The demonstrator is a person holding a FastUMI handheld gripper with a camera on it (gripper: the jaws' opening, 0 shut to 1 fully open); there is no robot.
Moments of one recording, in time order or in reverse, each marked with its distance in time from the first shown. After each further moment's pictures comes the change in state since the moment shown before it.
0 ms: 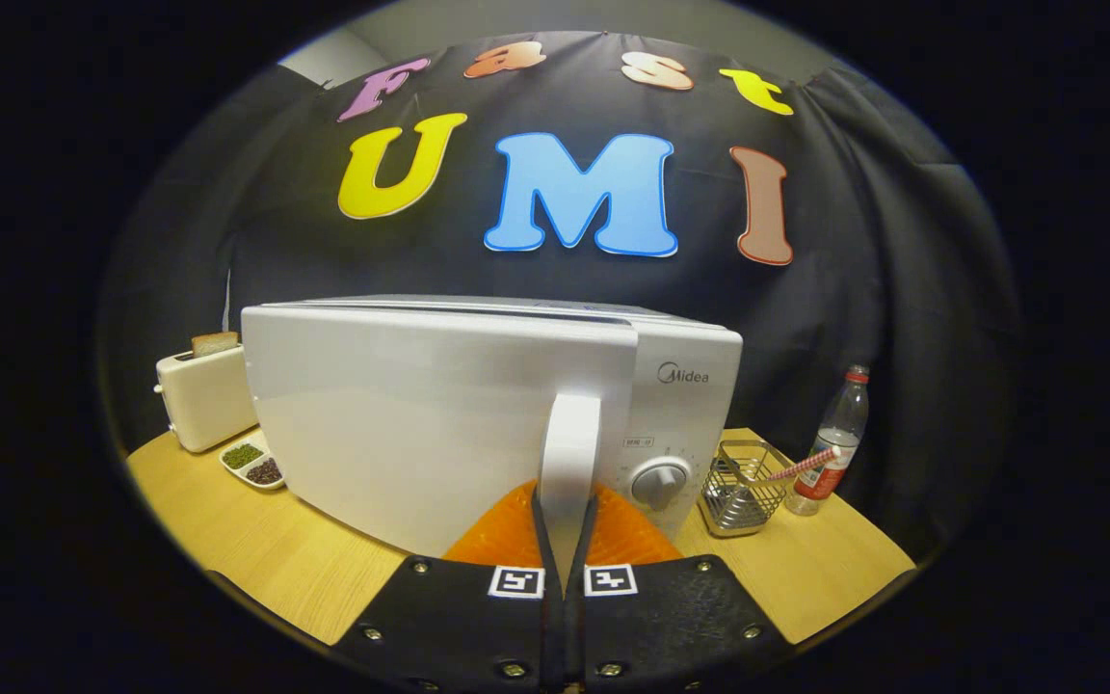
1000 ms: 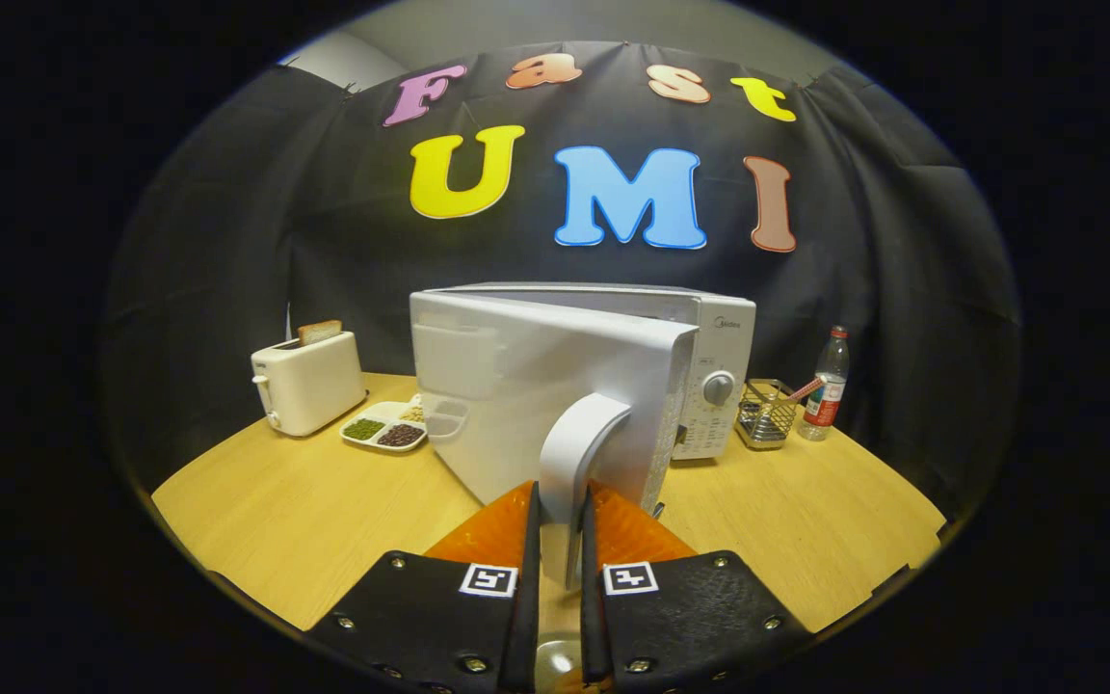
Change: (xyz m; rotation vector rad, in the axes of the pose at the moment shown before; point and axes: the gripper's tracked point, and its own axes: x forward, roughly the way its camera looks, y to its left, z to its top) arm -0.157 0.123 -0.031 0.019 0.063 0.092
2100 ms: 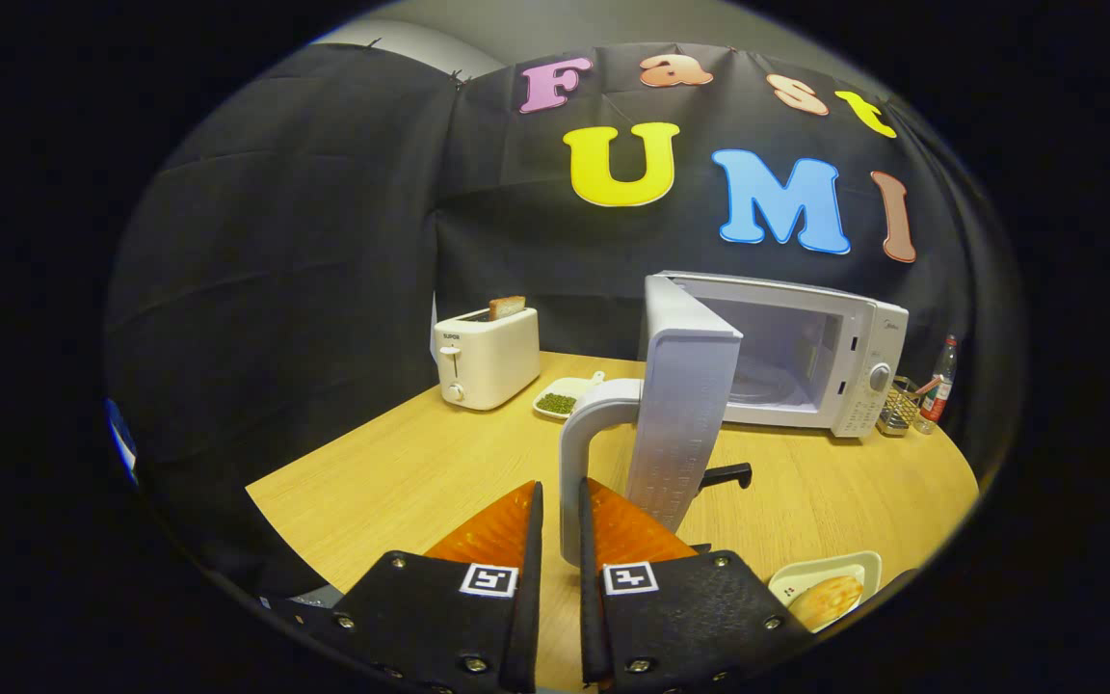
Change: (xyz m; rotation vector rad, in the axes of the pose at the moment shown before) arm -0.065 0.199 -0.018 -0.066 0.039 0.310
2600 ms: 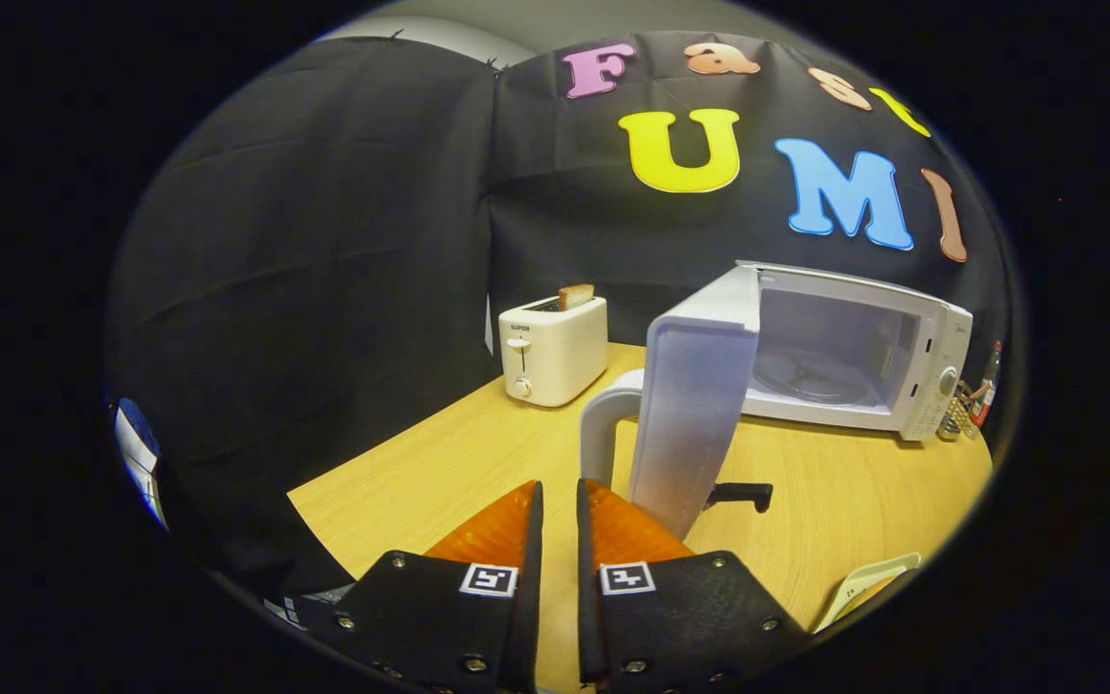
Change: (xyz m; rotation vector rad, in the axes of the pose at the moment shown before) arm 0.029 0.068 0.003 -0.028 0.041 0.148
